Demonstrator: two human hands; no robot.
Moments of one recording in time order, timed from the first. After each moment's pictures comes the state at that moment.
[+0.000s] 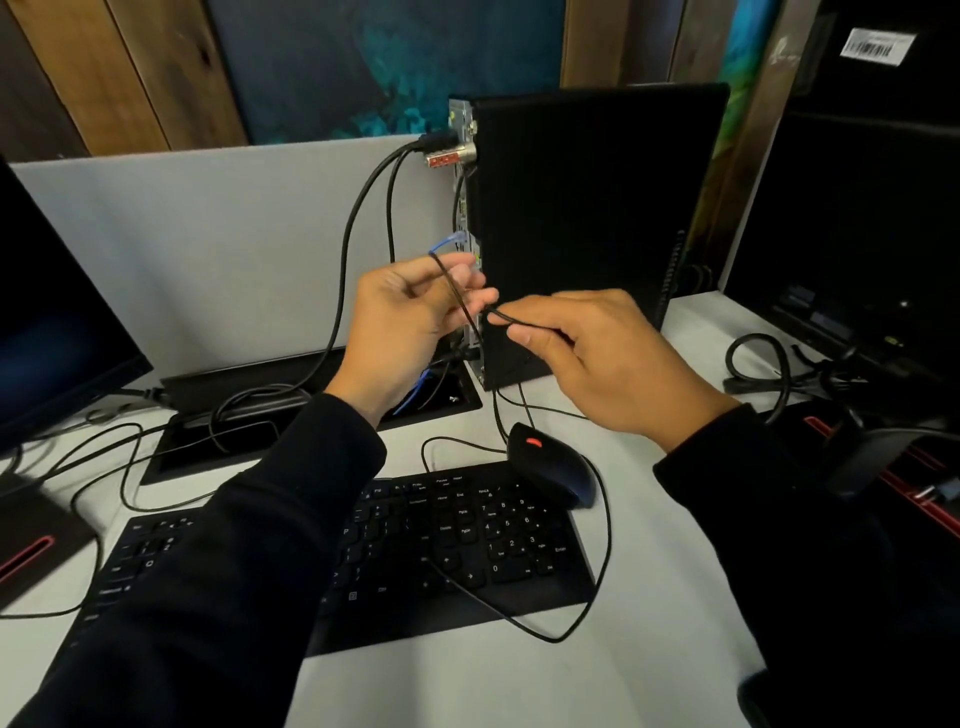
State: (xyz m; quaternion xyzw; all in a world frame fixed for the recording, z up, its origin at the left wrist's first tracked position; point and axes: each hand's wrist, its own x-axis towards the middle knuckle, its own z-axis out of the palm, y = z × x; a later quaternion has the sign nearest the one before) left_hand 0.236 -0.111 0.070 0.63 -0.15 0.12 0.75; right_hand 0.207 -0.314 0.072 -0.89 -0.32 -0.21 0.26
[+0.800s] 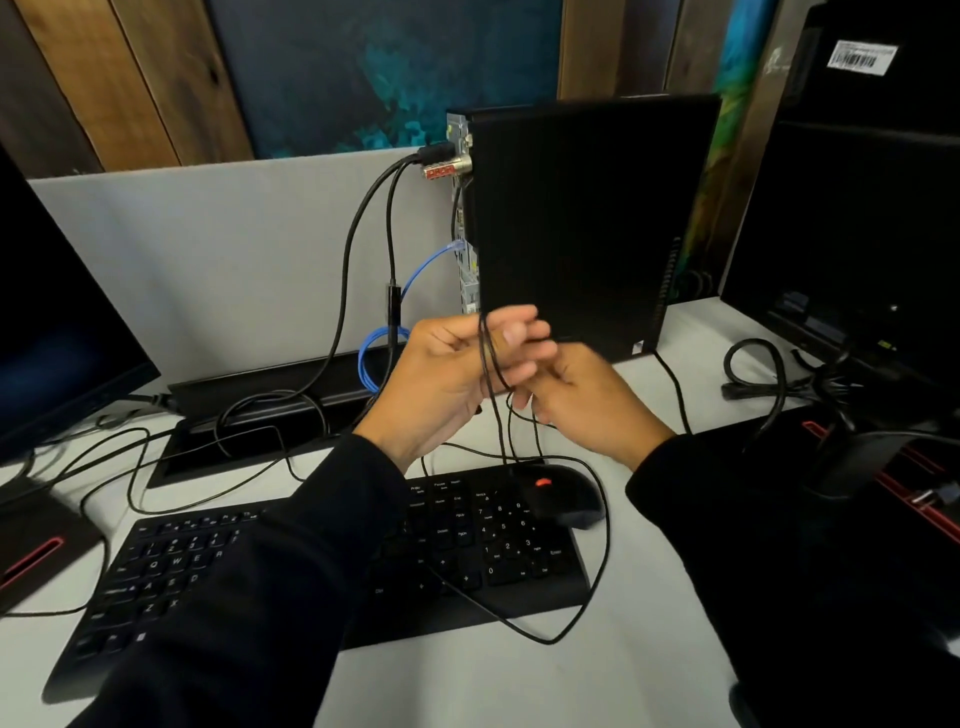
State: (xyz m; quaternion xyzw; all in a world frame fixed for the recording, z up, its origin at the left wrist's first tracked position) left_hand 0.207 -0.138 0.050 0.55 -0.21 -0.04 0.80; right_hand 0.208 -0.309 0.038 -0.87 -0.21 -0.06 0.44
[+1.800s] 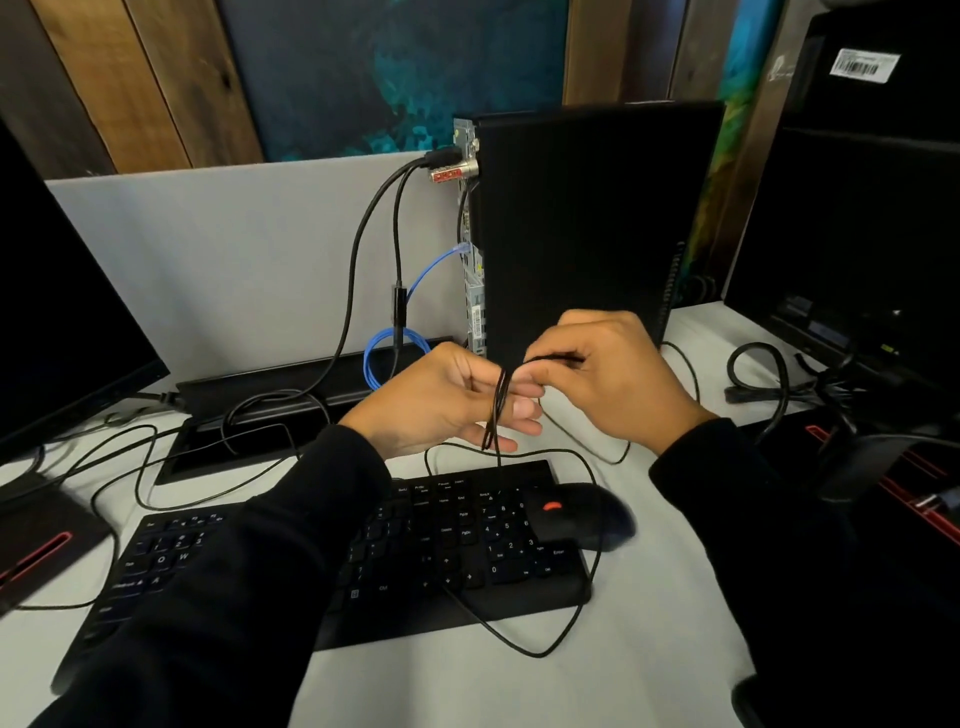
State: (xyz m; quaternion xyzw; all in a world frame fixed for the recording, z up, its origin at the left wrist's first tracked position) left_hand 0.204 -0.115 0.051 0.74 -0.20 -0.17 0.62; right_hand 0.213 -0.325 0.057 -0.86 -0.32 -0.24 0.31
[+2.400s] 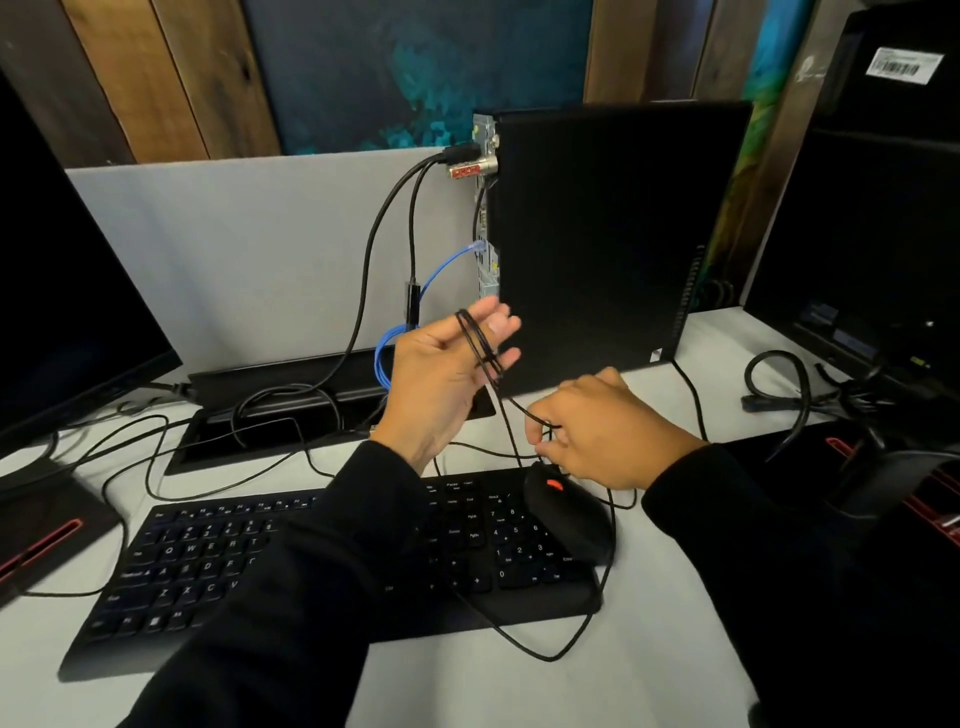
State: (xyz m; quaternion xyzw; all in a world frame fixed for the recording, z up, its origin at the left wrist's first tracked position) left_hand 0.219 -0.131 0.036 0.52 -0.08 0.05 0.85; right_hand 0.207 -0.312 0.034 -0.96 -0.28 -0.02 0.08
